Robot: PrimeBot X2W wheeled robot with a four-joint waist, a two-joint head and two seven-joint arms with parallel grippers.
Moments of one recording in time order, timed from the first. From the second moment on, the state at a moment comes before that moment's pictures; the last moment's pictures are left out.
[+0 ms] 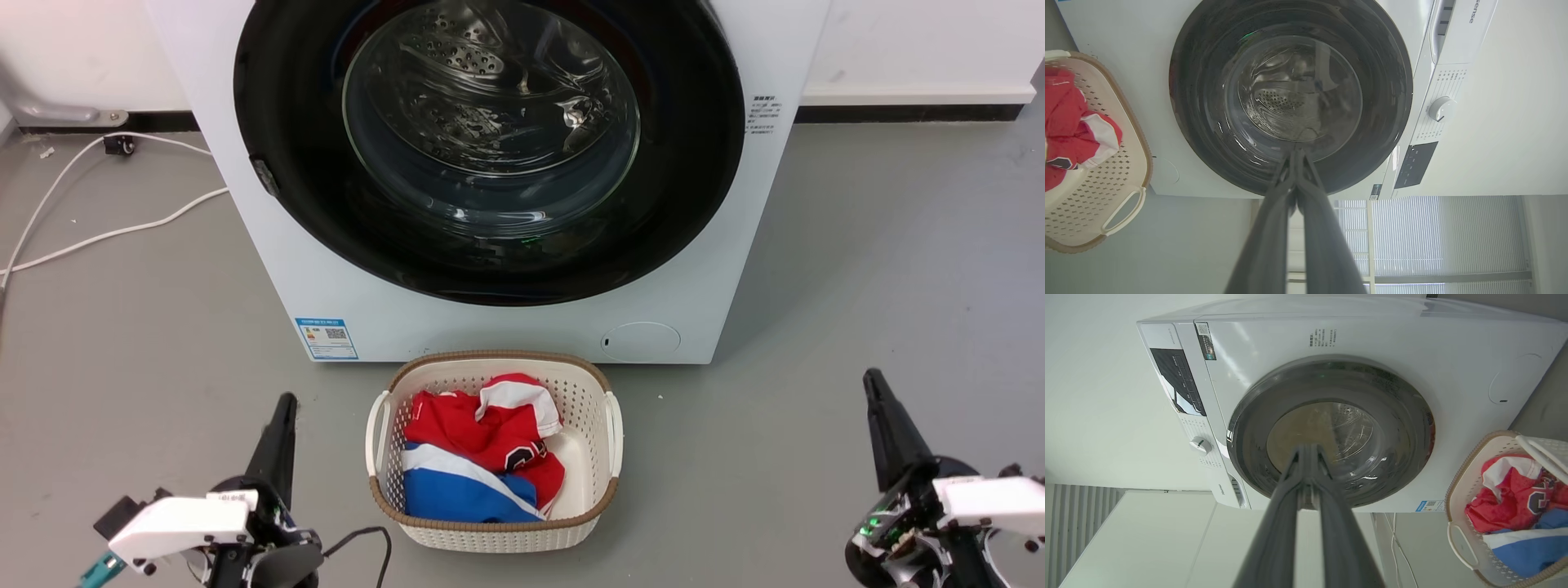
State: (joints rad) left arm -0.10 0.06 0.11 0.24 -1.62 -0.13 0.11; right arm -0.10 -0.05 -0.11 0.25 1.61 0.13 0.11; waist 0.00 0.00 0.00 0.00
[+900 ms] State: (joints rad) left arm -0.03 0.05 0.13 0.26 -1.49 -0.13 0.01; right arm -0.04 -0.05 -0.11 0.27 1.41 0.13 0.02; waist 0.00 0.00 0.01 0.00
